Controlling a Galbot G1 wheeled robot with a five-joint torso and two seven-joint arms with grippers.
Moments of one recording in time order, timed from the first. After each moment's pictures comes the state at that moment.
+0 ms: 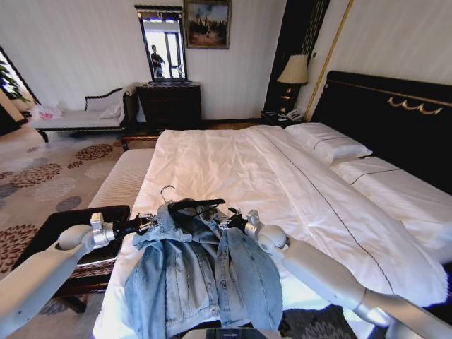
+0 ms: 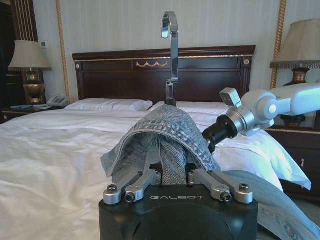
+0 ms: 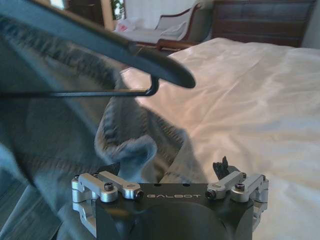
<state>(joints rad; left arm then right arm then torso) 1.01 -0.54 -0.28 -1.50 -0.90 -0.15 1.08 -0.65 0.88 -0.36 1.70 0.76 -0.33 0.00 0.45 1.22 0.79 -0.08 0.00</state>
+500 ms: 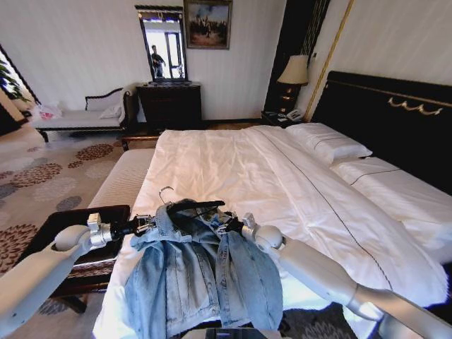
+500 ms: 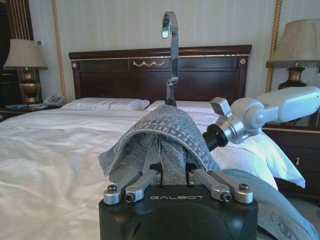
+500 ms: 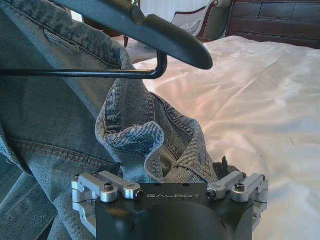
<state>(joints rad) 1.03 -0.53 -0.29 -1.51 -0.90 -0.14 1.09 -0.62 0.93 -0.39 1.59 0.67 -0.29 -0.08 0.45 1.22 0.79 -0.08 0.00</state>
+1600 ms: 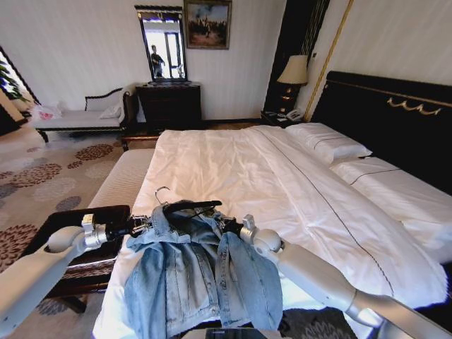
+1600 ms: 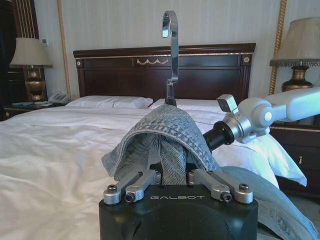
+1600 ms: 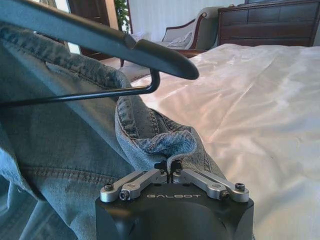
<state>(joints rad) 1.08 -0.51 -0.36 -1.52 -0.91 -0.14 1.10 -0.67 0.94 -0.37 1.65 0.77 -0.25 -0.02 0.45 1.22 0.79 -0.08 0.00</state>
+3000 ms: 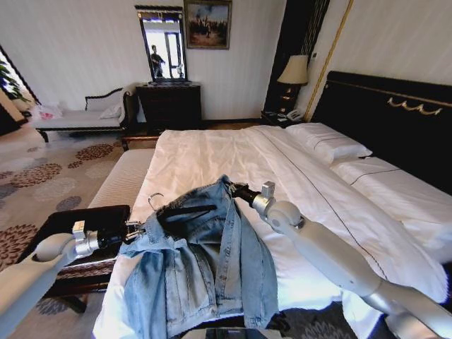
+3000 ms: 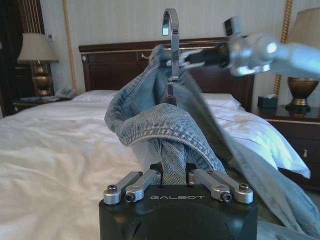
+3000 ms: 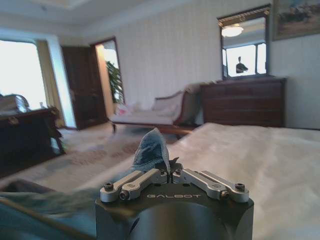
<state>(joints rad) 1.16 -0.51 -0.43 -1.53 -0.88 -0.15 1.09 -0.58 0.85 -0.16 1.93 0.98 -0.30 0.08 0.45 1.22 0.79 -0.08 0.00</state>
